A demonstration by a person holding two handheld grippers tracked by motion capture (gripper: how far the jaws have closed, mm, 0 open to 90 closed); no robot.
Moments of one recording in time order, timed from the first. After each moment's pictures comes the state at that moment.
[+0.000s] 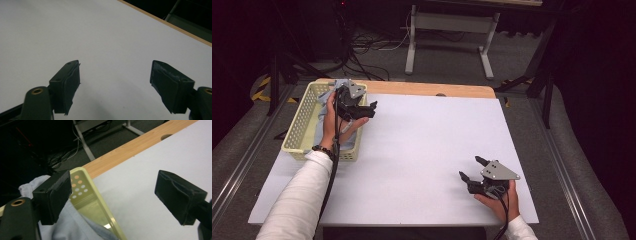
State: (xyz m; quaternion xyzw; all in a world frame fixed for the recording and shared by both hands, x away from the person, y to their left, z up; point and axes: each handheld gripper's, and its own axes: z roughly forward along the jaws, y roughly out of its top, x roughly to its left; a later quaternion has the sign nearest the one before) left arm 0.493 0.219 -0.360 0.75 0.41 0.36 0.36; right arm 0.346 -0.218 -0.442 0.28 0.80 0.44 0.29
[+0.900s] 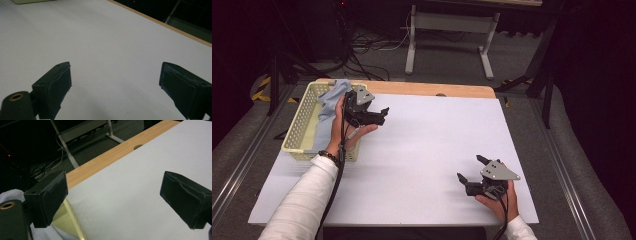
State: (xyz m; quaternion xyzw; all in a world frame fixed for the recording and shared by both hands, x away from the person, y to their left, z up) left arm 0.474 0.195 -0.357 0.77 0.37 0.33 0.40; right arm 0.345 -0.215 -0.442 0.29 0.79 0.45 0.29
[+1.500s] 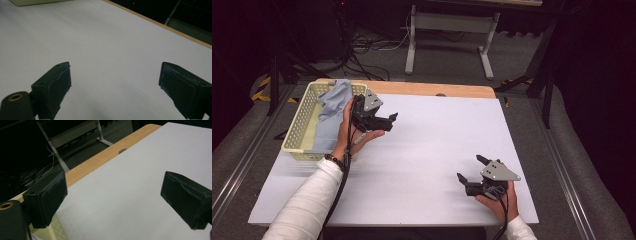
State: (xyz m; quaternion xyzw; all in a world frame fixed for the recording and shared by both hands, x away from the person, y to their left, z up) left arm 0.461 0.173 -0.357 0.78 0.34 0.32 0.42; right arm 0.345 -0.215 -0.441 0.29 0.79 0.46 0.29
